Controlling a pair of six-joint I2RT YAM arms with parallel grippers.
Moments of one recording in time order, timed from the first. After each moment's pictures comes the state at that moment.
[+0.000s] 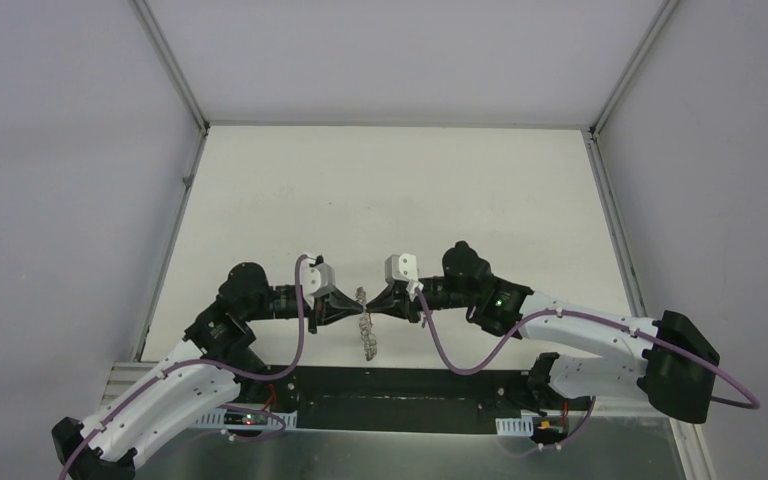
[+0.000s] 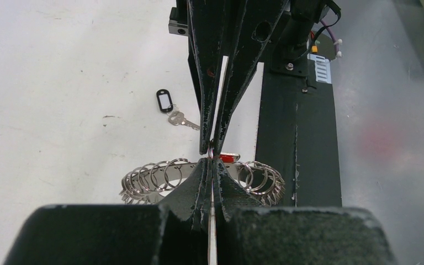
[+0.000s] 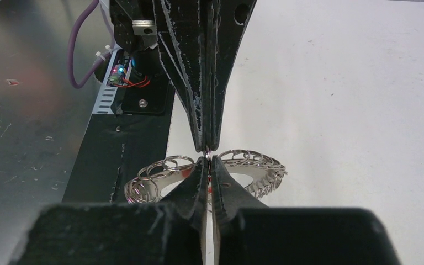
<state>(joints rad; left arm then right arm) -0.71 0.48 0.43 -0.10 0.73 0.10 1.06 1.14 0.65 0.27 -0.56 -0.17</state>
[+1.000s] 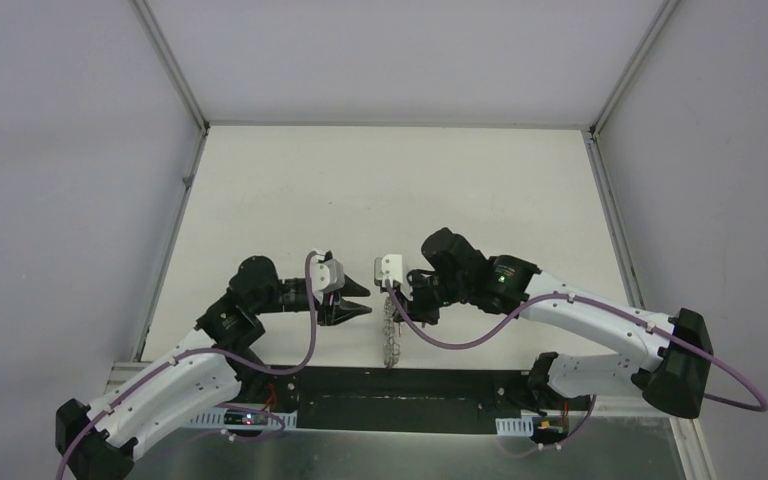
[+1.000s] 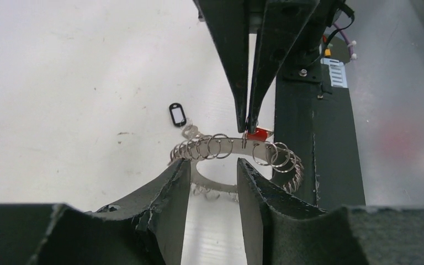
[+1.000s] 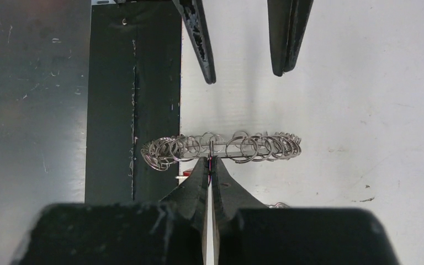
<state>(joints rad) -0.72 0.59 0.44 -0.01 0.71 0.16 1.06 1.19 0.97 -0.53 -0.47 -0.32</state>
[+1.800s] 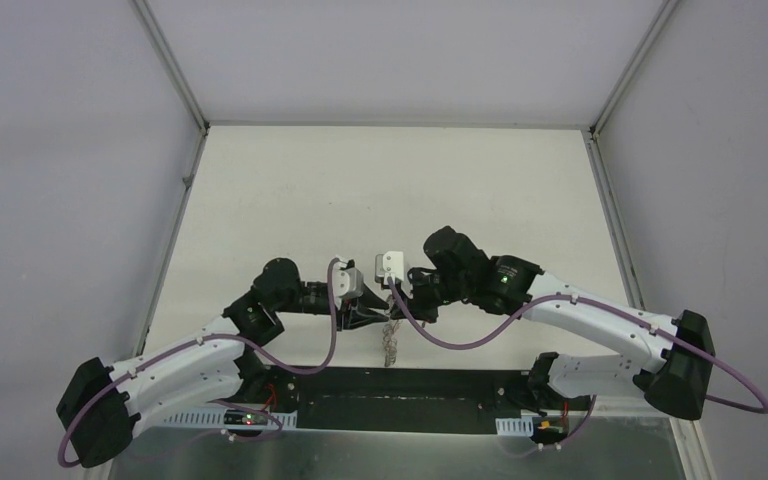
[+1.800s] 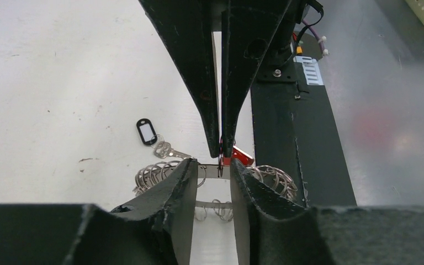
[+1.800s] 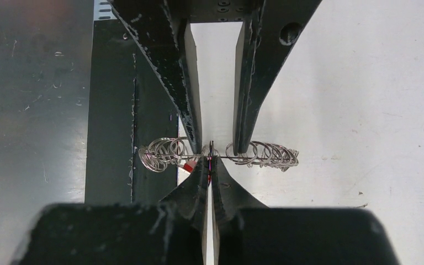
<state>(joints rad) -0.82 0.78 0.36 0.31 0.76 0.12 1.06 1.17 0.97 -0.51 -0.47 -0.31</state>
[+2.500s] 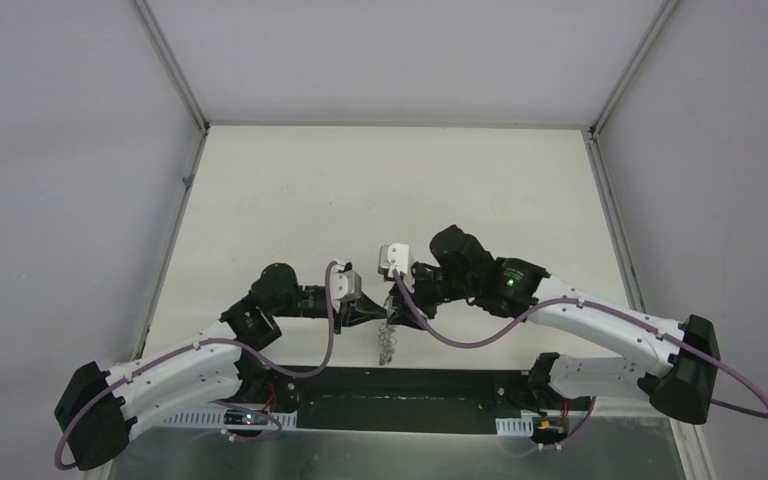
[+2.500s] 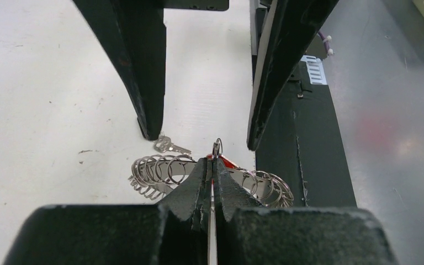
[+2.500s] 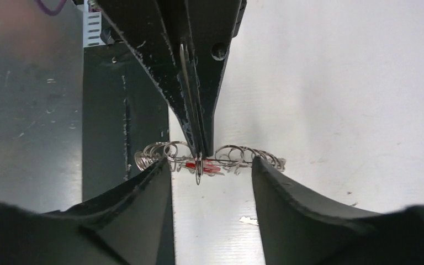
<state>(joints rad) -0.84 0.76 0.34 0.30 0.73 0.12 1.06 1.16 0.96 -0.46 -0.43 -0.24</state>
